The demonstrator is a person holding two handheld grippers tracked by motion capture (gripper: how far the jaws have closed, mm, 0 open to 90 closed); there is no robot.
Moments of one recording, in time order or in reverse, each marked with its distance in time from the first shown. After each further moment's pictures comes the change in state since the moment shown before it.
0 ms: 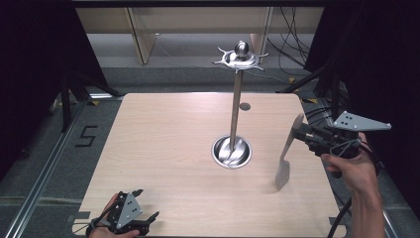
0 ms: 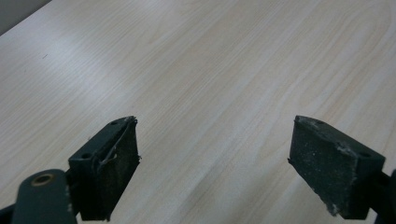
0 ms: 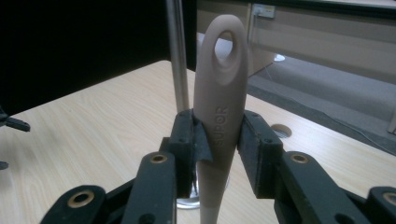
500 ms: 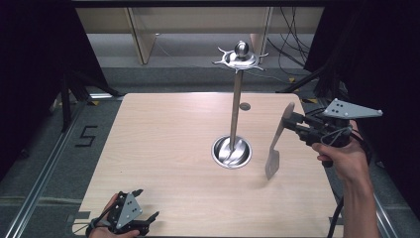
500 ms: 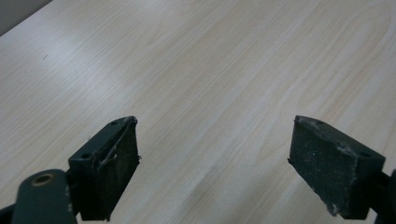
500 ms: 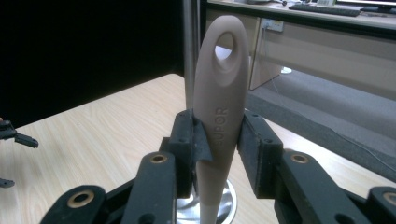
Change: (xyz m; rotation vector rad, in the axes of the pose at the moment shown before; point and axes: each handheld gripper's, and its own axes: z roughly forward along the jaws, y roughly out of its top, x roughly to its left) left arm 0.000 0.000 0.001 -0.010 0.000 0.003; right arm 0.011 0.033 0.017 -0.021 0.025 -0.038
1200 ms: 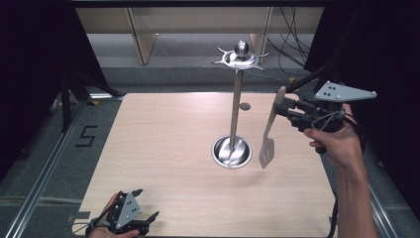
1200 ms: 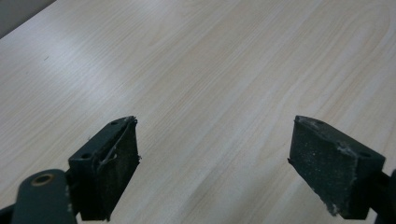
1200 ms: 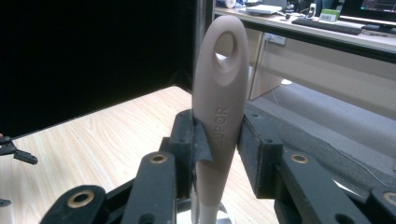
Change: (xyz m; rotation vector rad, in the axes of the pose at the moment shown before) left arm 0.001 0.001 -0.002 0.014 0.005 0.010; right arm 0.009 0.040 0.015 -0.020 0.003 -0.050
